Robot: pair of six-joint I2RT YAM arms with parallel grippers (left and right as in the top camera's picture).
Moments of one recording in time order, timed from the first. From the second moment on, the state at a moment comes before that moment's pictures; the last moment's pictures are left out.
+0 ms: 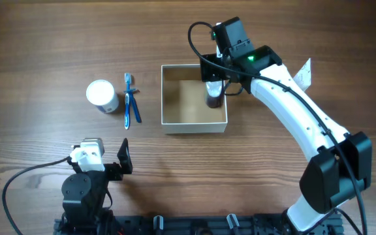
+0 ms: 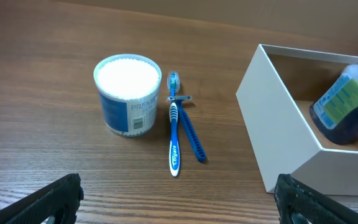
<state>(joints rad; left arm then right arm) -0.06 0.01 0.20 -0.56 0.01 -0.16 0.46 1.81 1.54 -0.76 0.08 0.26</state>
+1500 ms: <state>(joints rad) -0.06 0.01 0.20 -0.56 0.01 -0.16 0.21 1.29 1.57 -1.19 -0.04 0.29</state>
